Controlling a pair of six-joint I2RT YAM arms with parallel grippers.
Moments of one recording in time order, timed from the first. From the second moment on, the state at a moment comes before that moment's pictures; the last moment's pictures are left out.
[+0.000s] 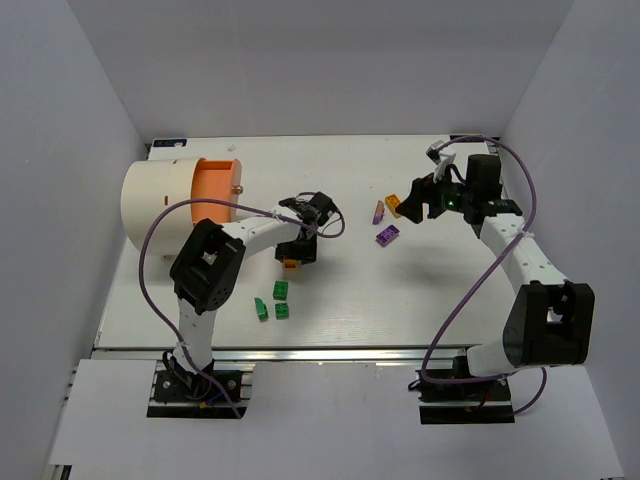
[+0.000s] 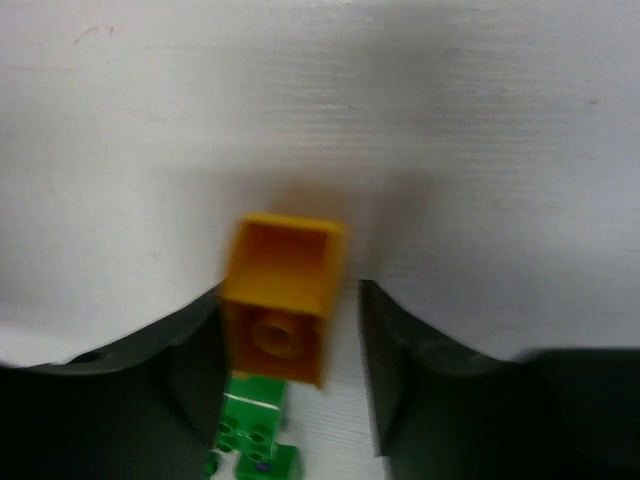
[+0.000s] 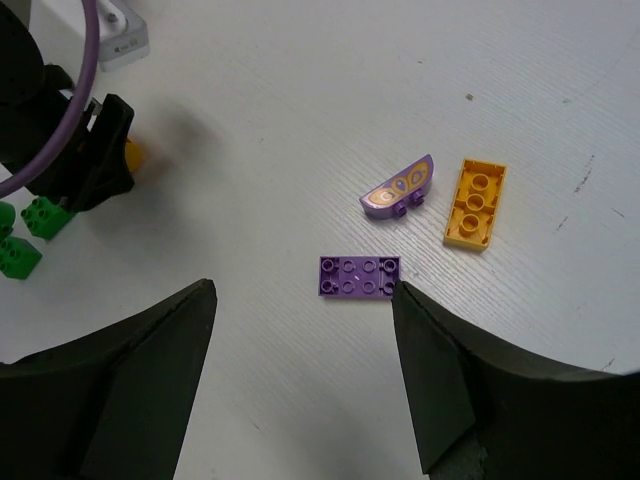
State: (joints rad) left arm -0.70 1.99 1.45 -0.82 -0.38 -0.60; right arm 0.07 1.43 1.08 -0.25 -0.73 -0.19
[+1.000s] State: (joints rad) left arm -0.43 1.68 2.08 -0.99 -0.49 -0.44; right arm 0.07 1.49 1.09 -0.29 -0.73 -0.23
